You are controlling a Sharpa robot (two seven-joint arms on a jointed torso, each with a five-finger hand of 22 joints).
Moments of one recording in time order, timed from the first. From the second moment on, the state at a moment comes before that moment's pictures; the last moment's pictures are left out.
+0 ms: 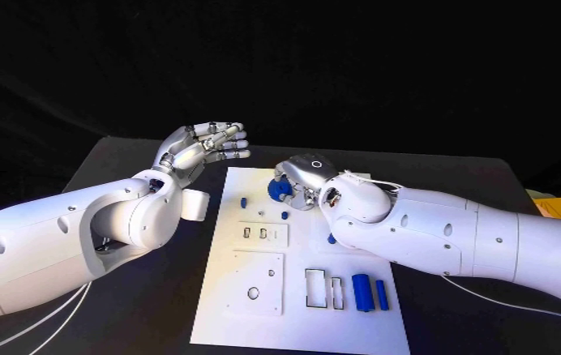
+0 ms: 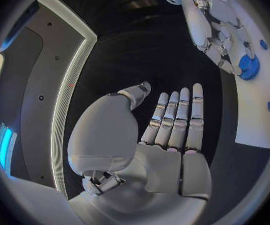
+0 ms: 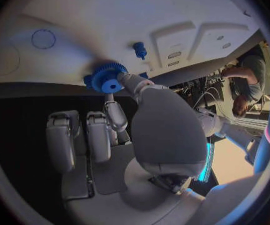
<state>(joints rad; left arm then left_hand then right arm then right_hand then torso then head) 1.25 -0.96 -0.04 1.68 0.01 -0.38 0.50 1.27 -0.14 0.53 0.07 0.05 0.80 0.20 0.28 0.20 0.94 0.21 0.09 0.07 0.88 0.17 0.25 0.21 0.17 0.83 0.26 0.37 0.14 1.27 -0.50 -0.16 1.39 -1.72 -0.44 -0.32 1.32 -0.20 0.53 0.10 0.22 0.85 0.16 0.34 0.50 1.29 0.06 1.29 1.19 1.47 0.00 1.54 1.31 0.02 1.47 0.11 1.53 1.31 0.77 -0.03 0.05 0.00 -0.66</state>
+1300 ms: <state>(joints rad) 1.25 -0.96 -0.04 1.68 0.01 -0.38 0.49 1.26 -0.13 0.53 0.08 0.05 0.80 0.20 0.28 0.20 0.94 0.21 0.08 0.07 0.88 0.17 0.25 0.21 0.17 0.83 0.26 0.37 0.14 1.26 -0.49 -0.16 1.35 -1.64 -0.37 -0.31 1.09 -0.18 0.46 0.28 0.29 0.80 0.18 0.21 0.47 1.26 0.09 1.27 1.18 1.46 0.02 1.54 1.31 0.02 1.47 0.13 1.52 1.31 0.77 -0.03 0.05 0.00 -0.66</state>
